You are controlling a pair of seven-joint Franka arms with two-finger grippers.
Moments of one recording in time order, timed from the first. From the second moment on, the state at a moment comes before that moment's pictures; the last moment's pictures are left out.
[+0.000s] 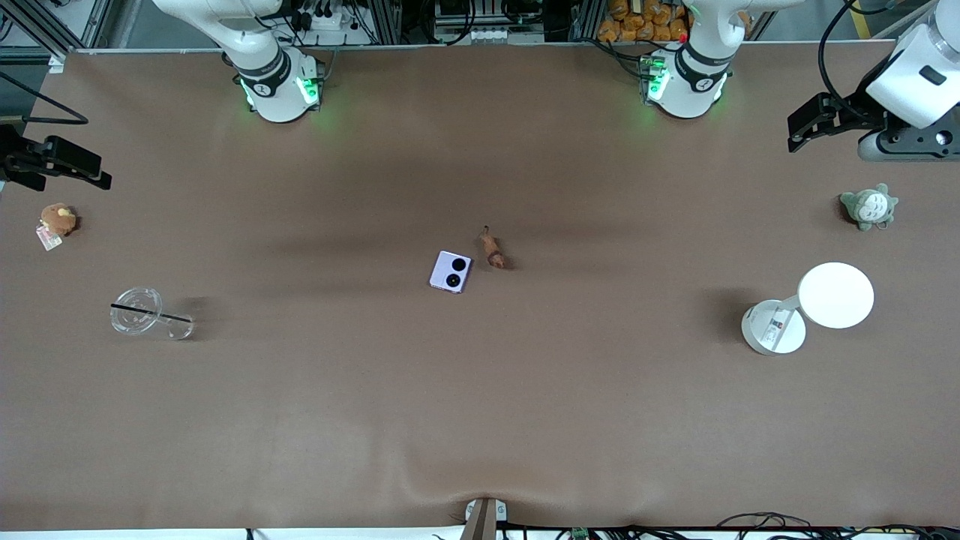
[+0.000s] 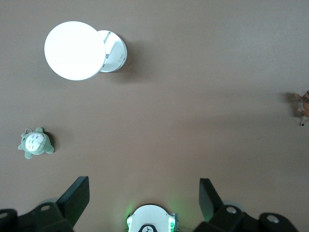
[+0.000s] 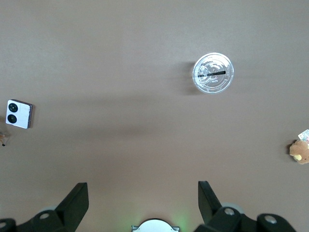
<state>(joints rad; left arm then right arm) -0.02 -0.12 -0.11 -1.64 0.01 1.44 -0.09 0.00 0.03 -0.06 -1.46 0.04 1.38 -0.05</state>
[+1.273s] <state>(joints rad) -0.16 0.11 -0.15 -1.57 -0.02 1.52 -0.28 0.00 0.03 -0.07 -1.46 0.04 1.38 -0.05</state>
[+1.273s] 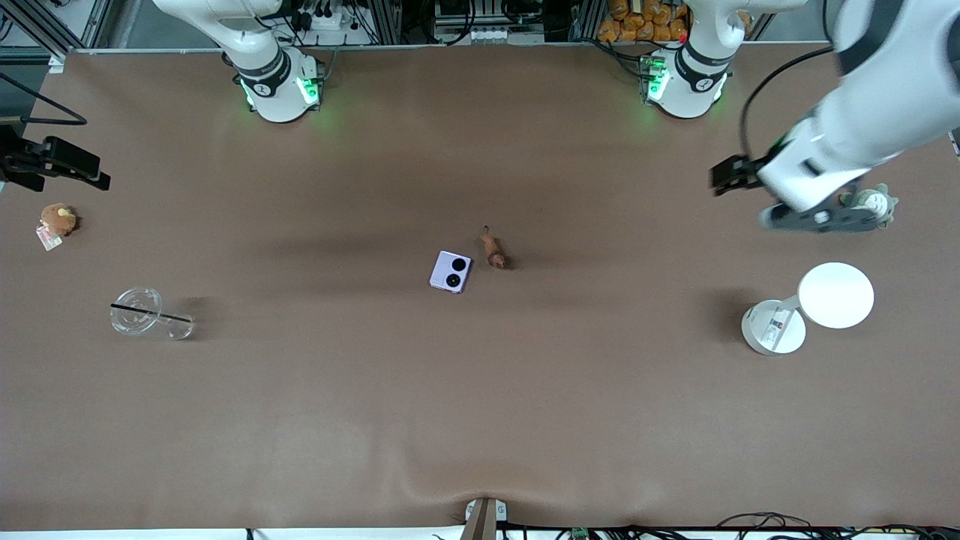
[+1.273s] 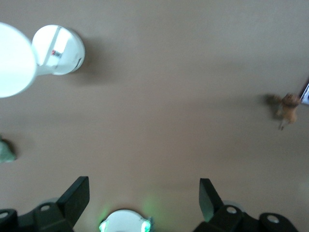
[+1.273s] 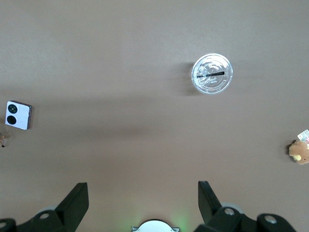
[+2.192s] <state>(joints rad) -0.48 0.41 -0.16 -1.57 -0.02 1.93 -0.78 0.00 0.03 -0.07 -1.46 0.03 1.39 -0.05</state>
